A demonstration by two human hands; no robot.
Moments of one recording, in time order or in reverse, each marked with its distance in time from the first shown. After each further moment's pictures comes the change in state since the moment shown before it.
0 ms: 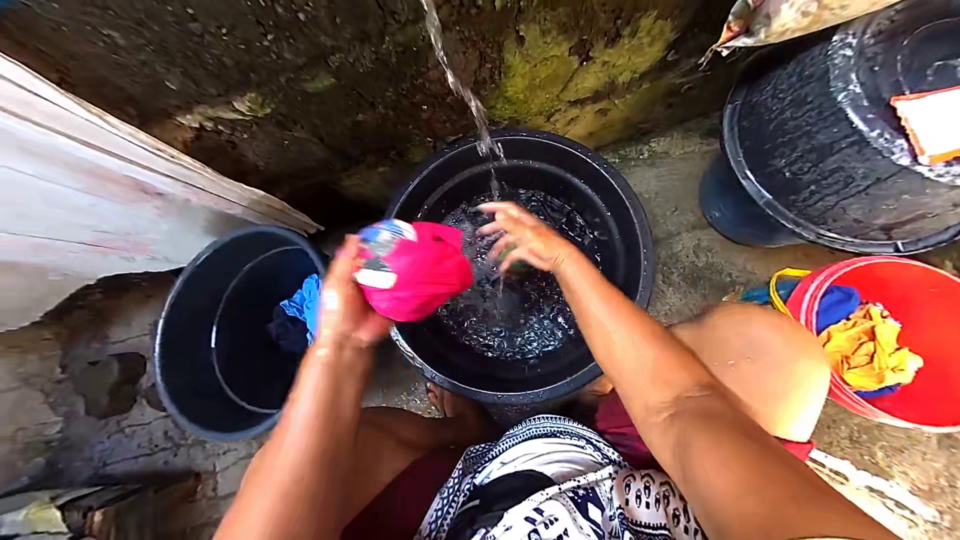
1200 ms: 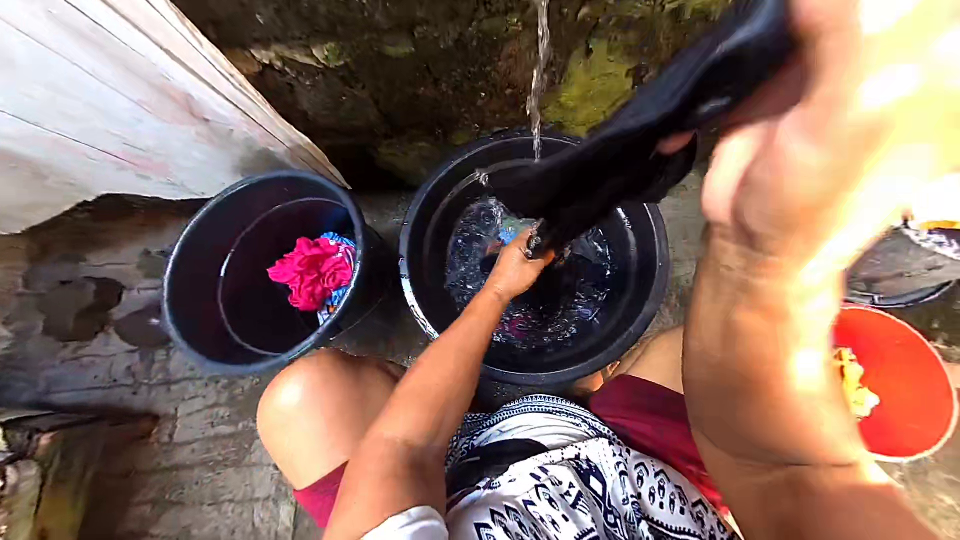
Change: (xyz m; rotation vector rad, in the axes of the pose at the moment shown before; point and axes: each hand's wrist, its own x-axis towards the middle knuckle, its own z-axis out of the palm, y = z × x) left_hand 0.040 -0.123 0.059 0.890 -0.281 0.211; right_hand -0.122 -0.227 0.068 -0.150 0.508 -1.062
